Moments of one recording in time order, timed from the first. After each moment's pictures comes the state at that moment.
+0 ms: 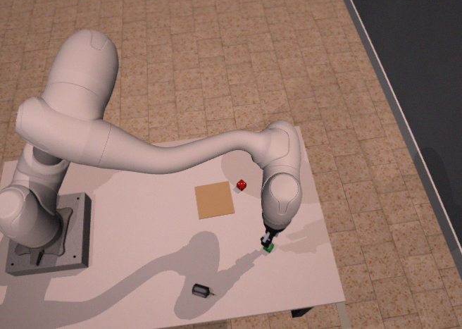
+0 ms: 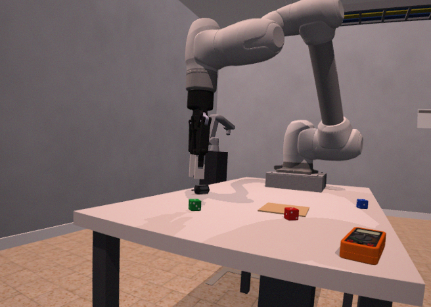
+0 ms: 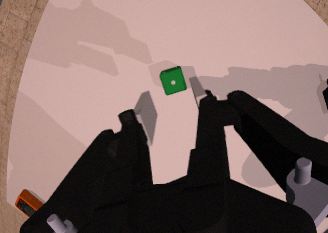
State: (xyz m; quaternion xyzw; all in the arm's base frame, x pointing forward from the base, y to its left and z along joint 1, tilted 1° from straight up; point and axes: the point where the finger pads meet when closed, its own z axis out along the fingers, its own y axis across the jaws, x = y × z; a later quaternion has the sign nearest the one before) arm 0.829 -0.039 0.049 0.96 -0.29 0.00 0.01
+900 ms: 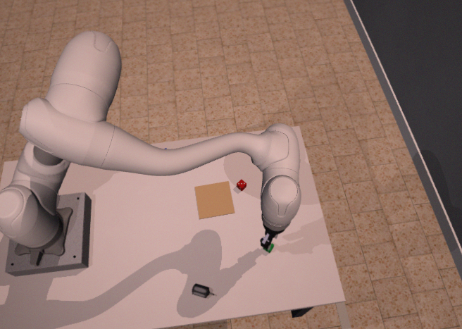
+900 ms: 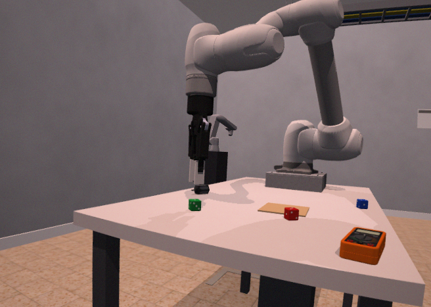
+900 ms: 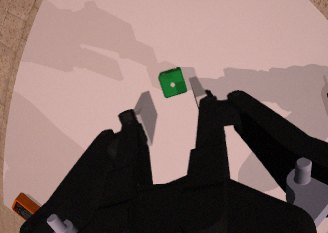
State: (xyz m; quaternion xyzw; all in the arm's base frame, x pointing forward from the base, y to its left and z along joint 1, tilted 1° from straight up) arm 0.828 -0.039 0.034 0.96 -0.29 0.00 0.01
